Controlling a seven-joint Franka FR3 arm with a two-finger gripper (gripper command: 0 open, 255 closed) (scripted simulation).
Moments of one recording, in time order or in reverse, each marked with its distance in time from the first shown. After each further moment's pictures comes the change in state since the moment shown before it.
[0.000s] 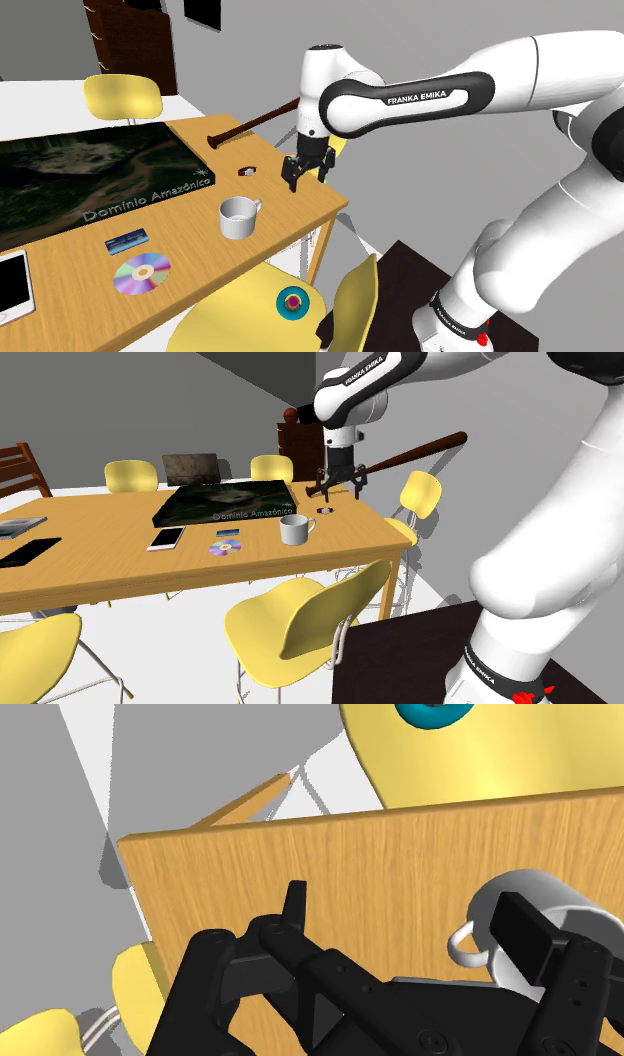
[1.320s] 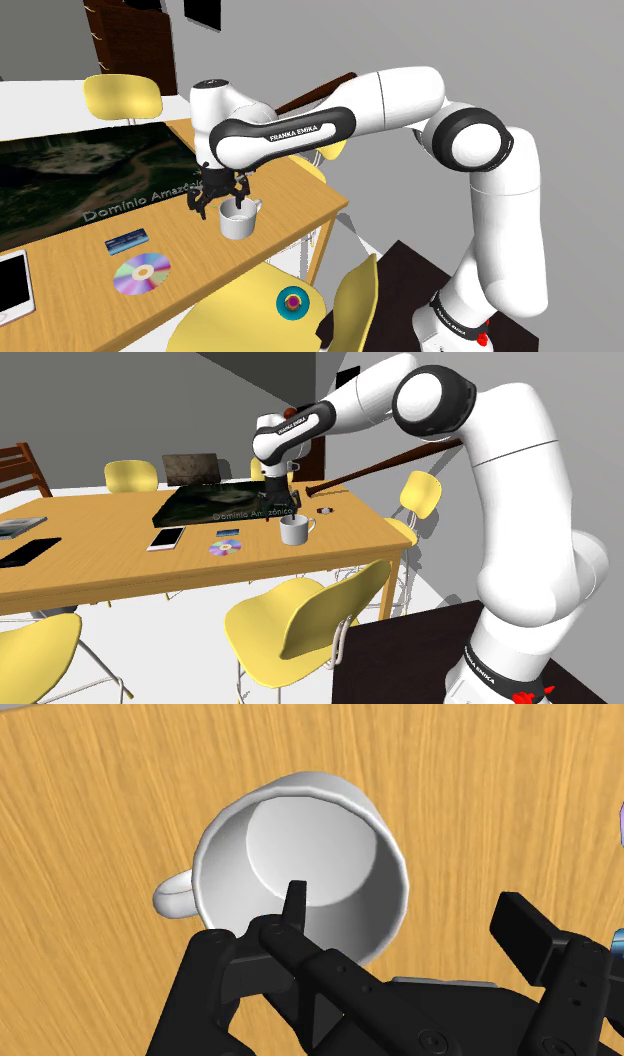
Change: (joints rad) arm 0.179 0.697 0.064 0.638 -0.180 0.032 0.302
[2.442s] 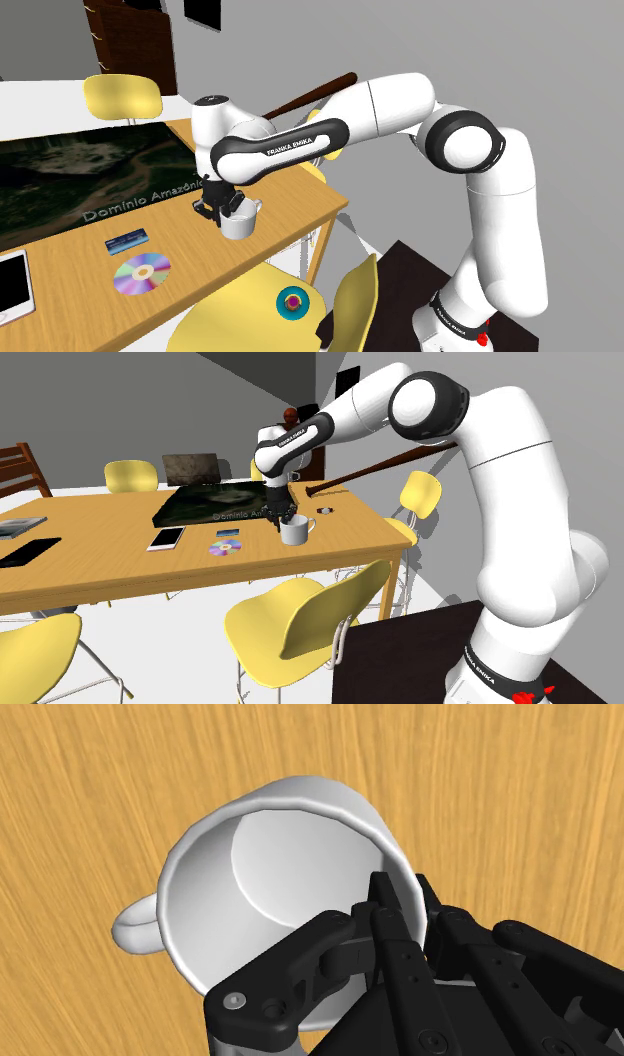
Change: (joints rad) arm 0.001 0.032 -0.007 -0.036 -0.013 0.068 0.008
